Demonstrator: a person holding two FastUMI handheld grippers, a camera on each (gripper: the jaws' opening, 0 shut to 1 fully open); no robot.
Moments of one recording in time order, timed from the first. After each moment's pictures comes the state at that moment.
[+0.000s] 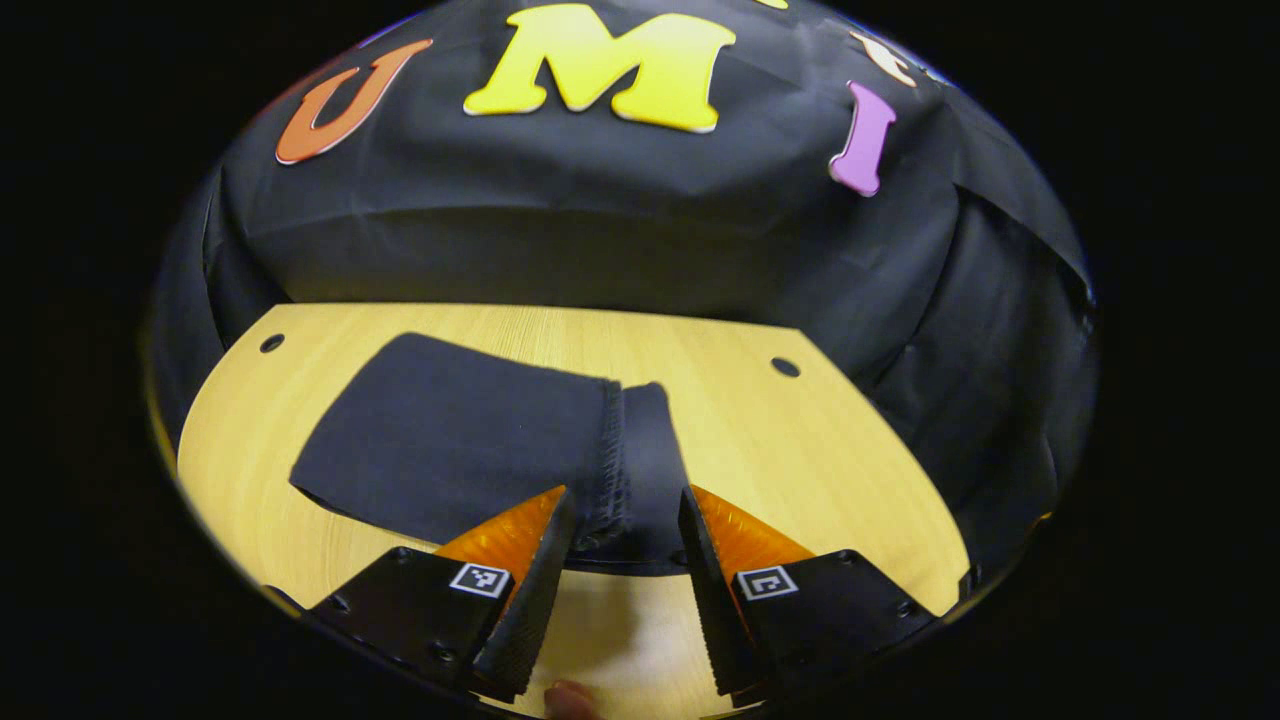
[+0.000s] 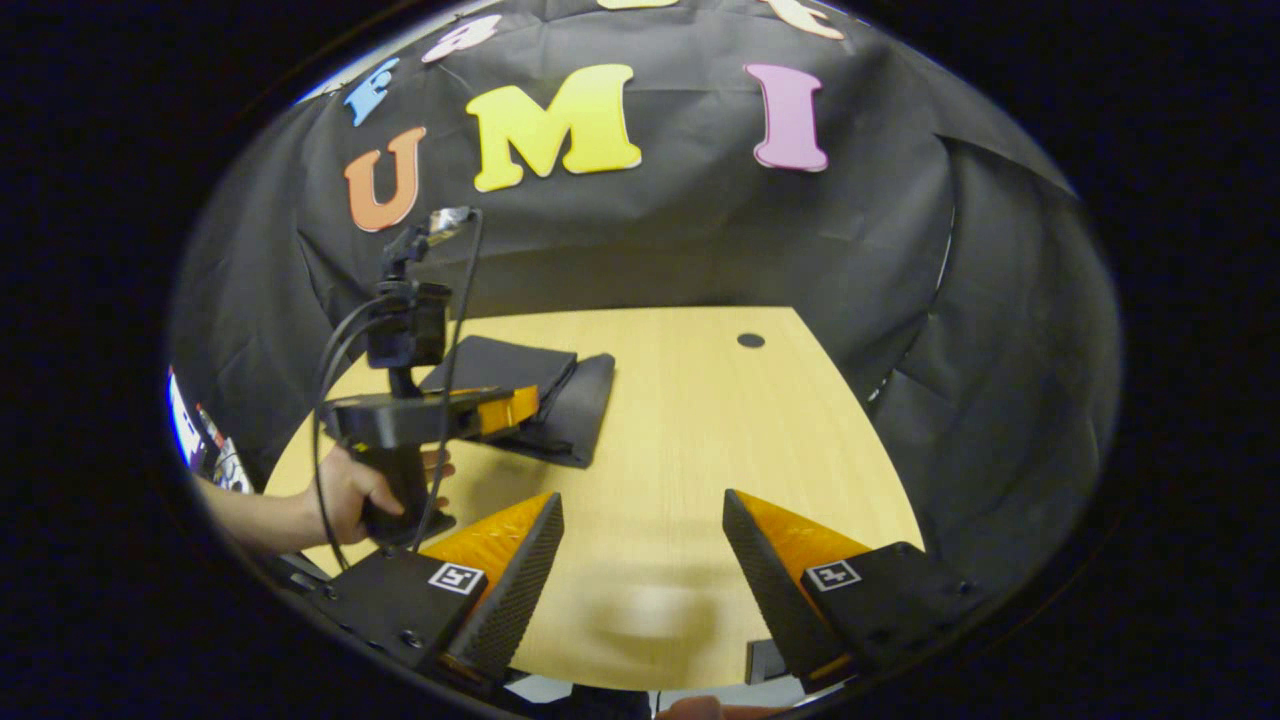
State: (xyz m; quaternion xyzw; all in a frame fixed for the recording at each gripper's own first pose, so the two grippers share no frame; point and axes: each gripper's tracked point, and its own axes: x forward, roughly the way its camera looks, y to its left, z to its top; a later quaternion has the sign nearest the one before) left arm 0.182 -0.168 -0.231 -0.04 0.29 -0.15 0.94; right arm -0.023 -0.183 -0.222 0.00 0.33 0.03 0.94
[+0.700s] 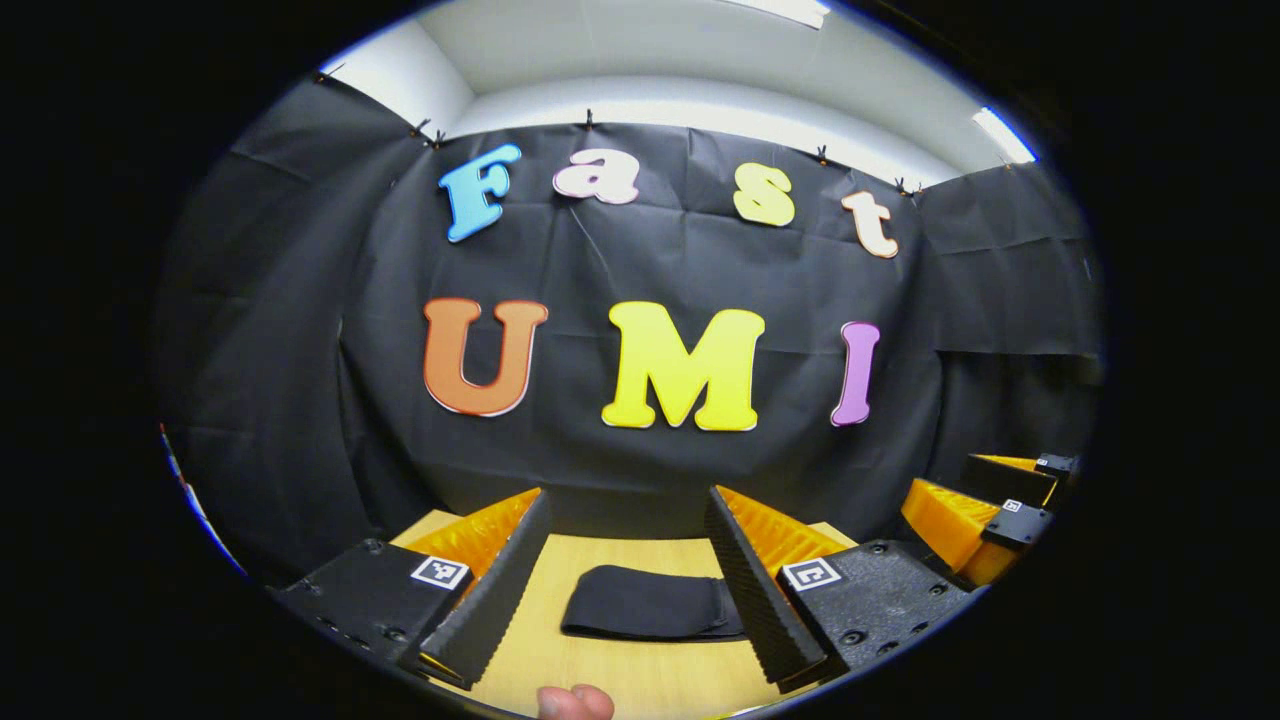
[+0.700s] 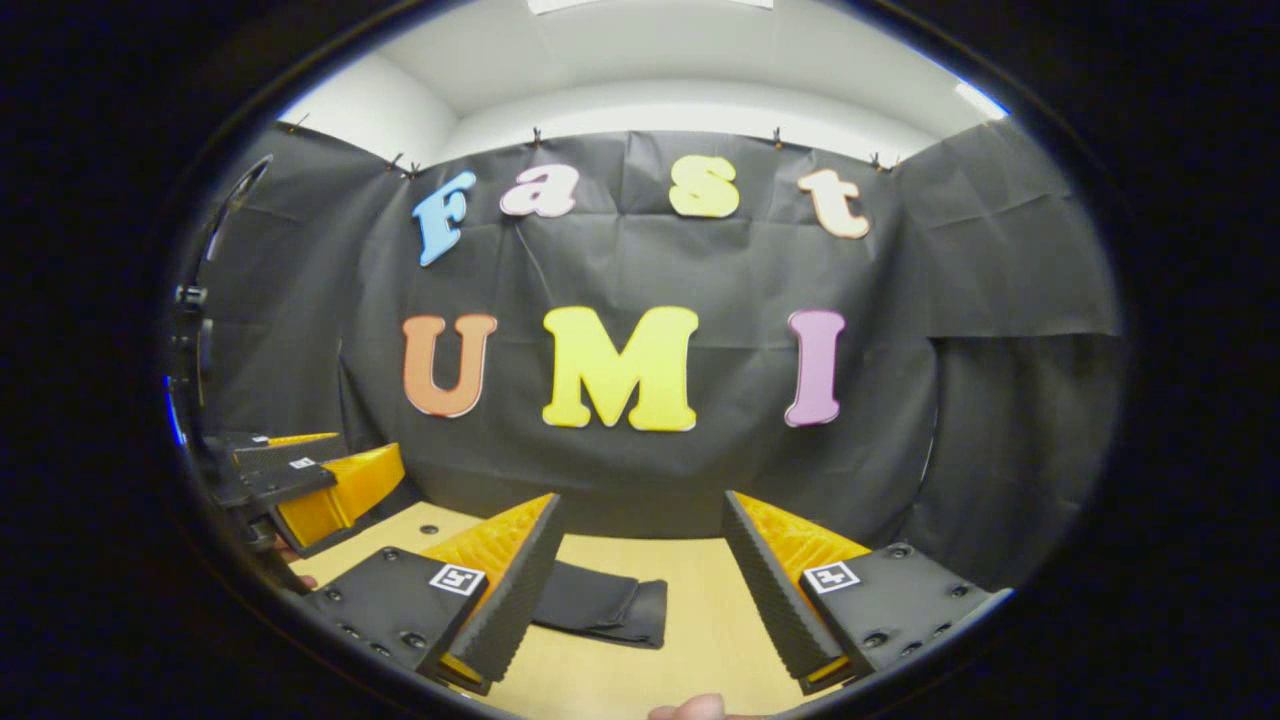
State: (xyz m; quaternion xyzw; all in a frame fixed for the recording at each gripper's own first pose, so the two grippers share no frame) left arm 0.046 0.013 0.085 -0.01 -0.01 -0.06 1.00; right arm -0.049 -0.041 0.003 -0.01 0.01 0.02 1.00
